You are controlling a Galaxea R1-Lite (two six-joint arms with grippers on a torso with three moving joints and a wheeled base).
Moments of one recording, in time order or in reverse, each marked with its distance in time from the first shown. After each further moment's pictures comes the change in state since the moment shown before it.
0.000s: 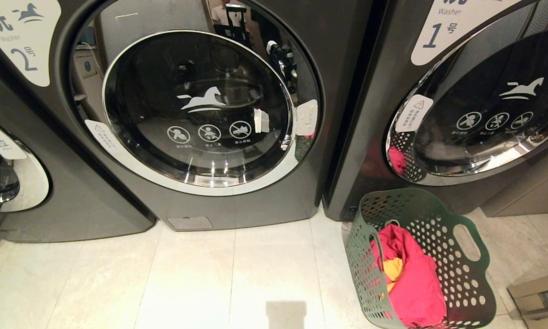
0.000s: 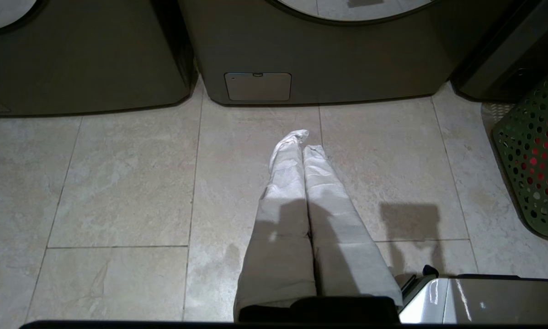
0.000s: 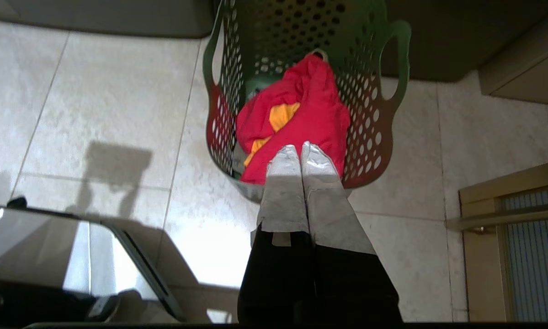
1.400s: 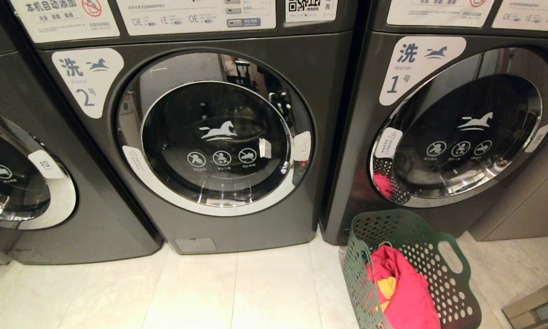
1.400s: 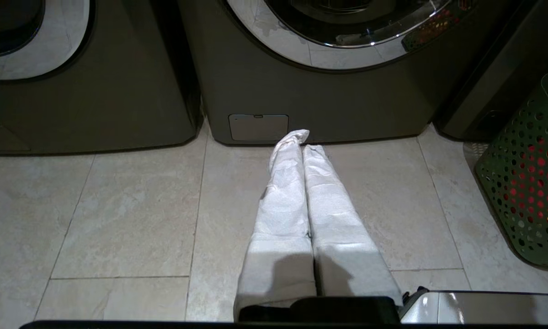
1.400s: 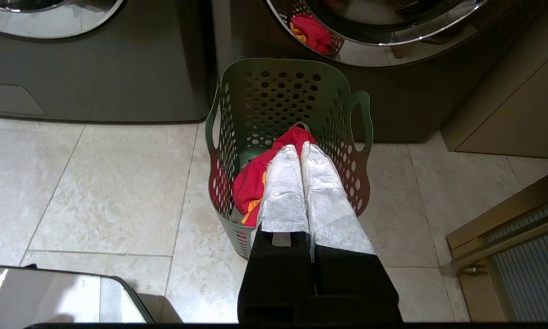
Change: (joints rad) left arm 0.000 0.000 0.000 -0.001 -0.001 0.002; right arm 0.001 -0.097 0.005 -0.004 -0.029 0.050
